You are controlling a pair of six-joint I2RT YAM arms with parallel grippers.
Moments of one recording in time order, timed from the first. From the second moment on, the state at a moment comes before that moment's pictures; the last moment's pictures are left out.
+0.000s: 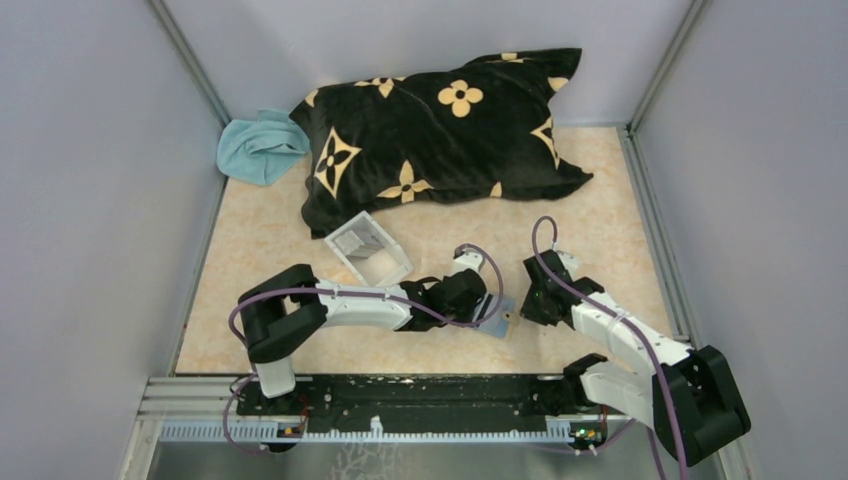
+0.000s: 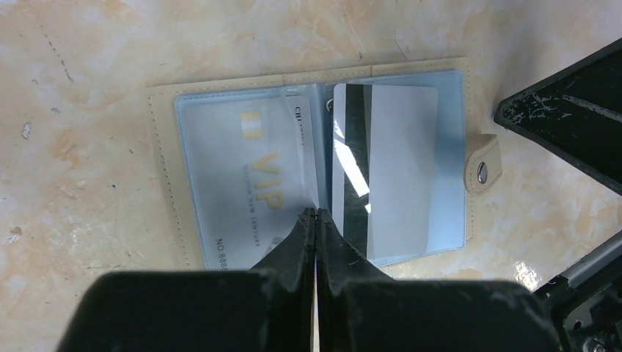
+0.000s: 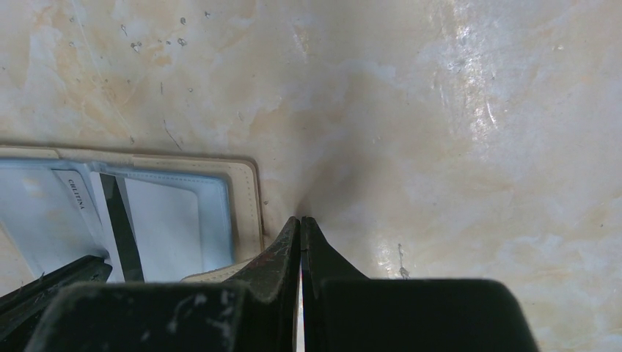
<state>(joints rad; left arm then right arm) -1.20 1.82 1.03 -0.03 -0.31 -0.71 0.44 1.04 0.46 -0.57 0.16 0.80</state>
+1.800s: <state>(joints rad) -1.20 1.85 1.03 0.02 -0.22 -0.78 0.47 1.12 0.50 -0.52 0.17 0.80</state>
